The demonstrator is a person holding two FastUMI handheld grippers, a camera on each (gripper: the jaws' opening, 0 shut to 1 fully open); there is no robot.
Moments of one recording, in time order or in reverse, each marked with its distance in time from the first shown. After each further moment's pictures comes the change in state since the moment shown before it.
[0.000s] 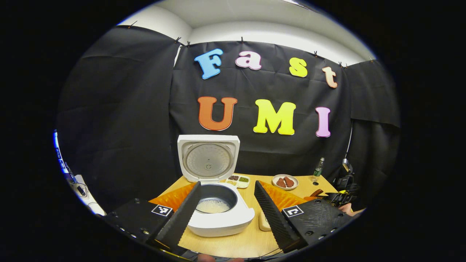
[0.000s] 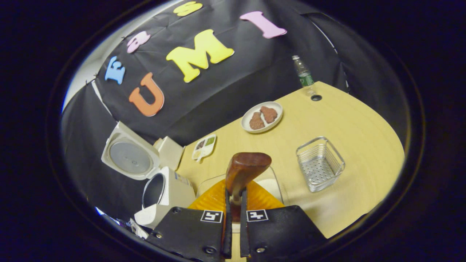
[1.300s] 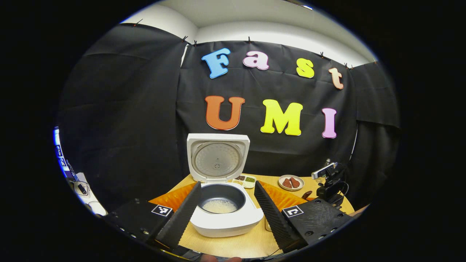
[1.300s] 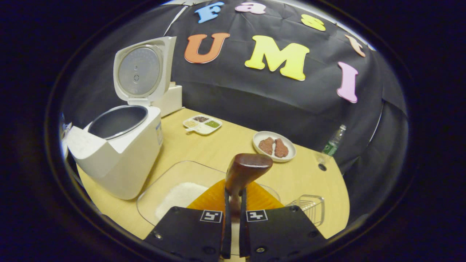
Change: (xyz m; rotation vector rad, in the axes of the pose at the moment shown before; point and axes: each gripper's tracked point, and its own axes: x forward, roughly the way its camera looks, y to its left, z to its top) left arm -0.002 0.025 -0.015 -0.014 0.017 0.061; right arm 0.073 0.044 -0.049 -0.825 0.015 -0.084
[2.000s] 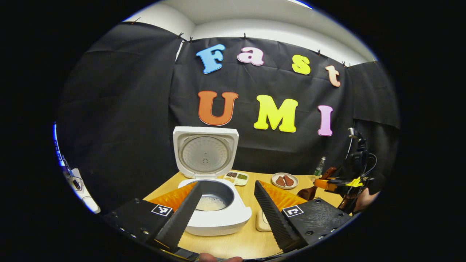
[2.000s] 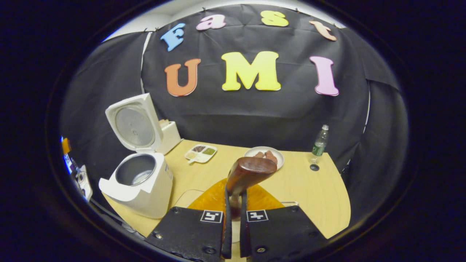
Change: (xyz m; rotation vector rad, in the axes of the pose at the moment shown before) left arm 0.011 -0.027 -0.011 -0.028 -0.003 -0.031; right arm -0.077 -0.062 0.064 0.142 -0.079 -0.001
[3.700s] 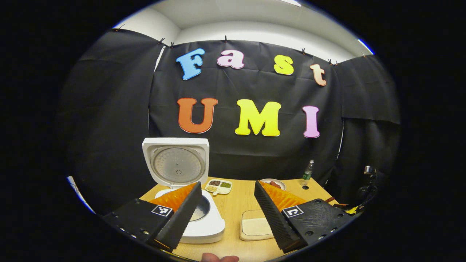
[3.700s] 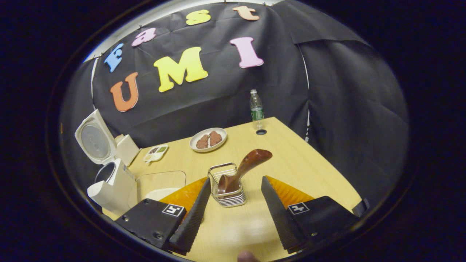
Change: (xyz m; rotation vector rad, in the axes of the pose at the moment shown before) left arm 0.041 -0.094 0.015 0.075 -0.028 -0.103; right arm -0.043 -0.153 -0.123 0.438 0.002 -0.242
